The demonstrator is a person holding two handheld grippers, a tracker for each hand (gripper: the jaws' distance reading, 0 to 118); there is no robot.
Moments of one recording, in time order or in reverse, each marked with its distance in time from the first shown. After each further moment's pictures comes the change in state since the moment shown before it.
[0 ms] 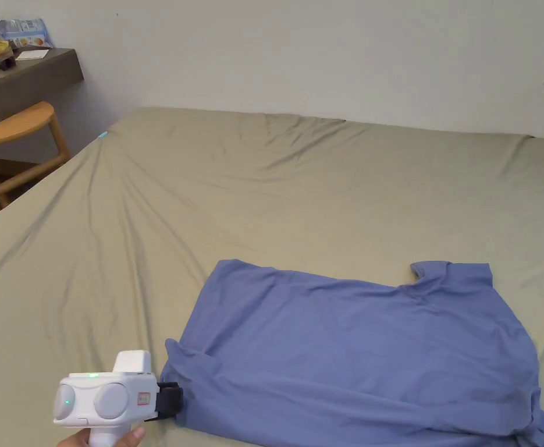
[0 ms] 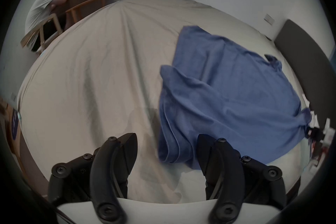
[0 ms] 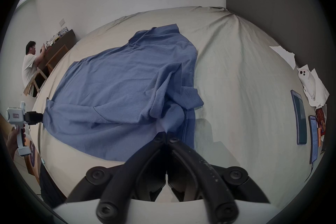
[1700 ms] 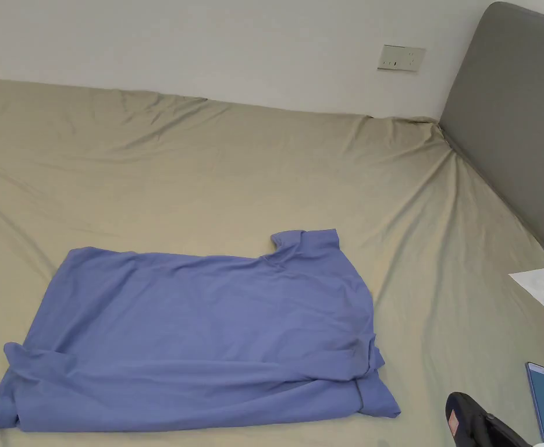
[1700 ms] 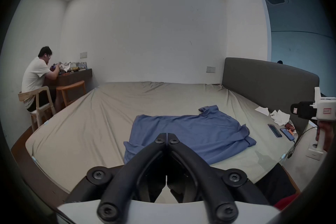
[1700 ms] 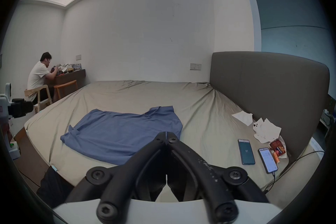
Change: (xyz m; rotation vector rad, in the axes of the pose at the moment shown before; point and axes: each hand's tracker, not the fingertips) left arm 0.068 -0.107 0.260 0.680 -0.206 -0.215; right arm -0.075 -0.083 0.238 0.597 -0.136 0.105
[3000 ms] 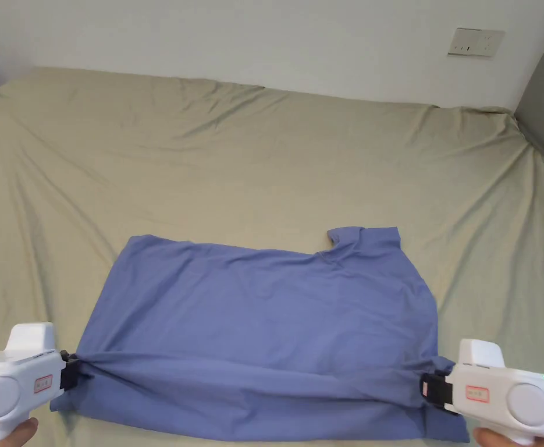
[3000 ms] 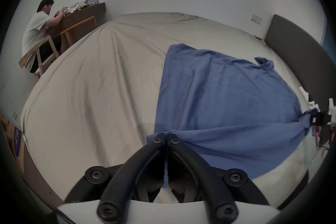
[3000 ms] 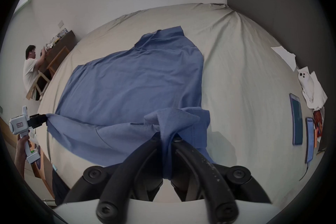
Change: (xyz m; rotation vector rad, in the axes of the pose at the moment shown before) left arm -0.115 -0.072 -0.255 -0.565 0.201 0.108; right arm 0.022 -0.032 -0.277 -0.671 0.144 -0.127
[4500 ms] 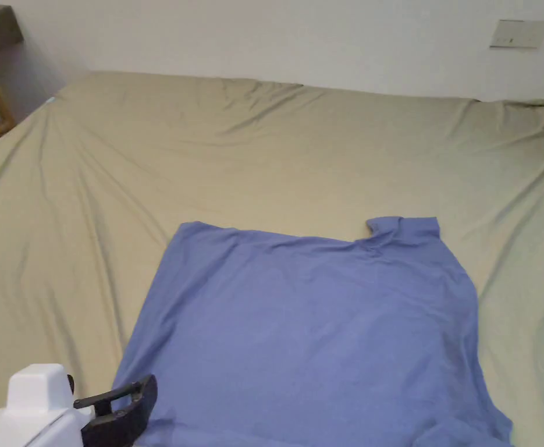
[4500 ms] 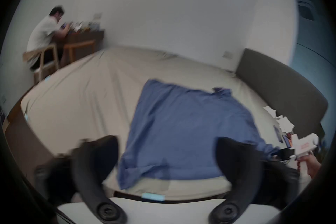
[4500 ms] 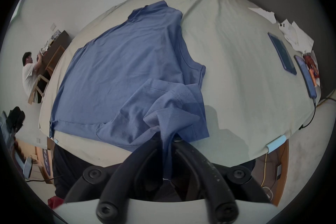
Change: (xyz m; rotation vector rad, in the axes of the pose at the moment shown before) left arm 0.005 -0.096 0.182 0.253 -0.153 0.130; right arm 0.000 -0.157 0.078 -0.072 -0.005 -0.102
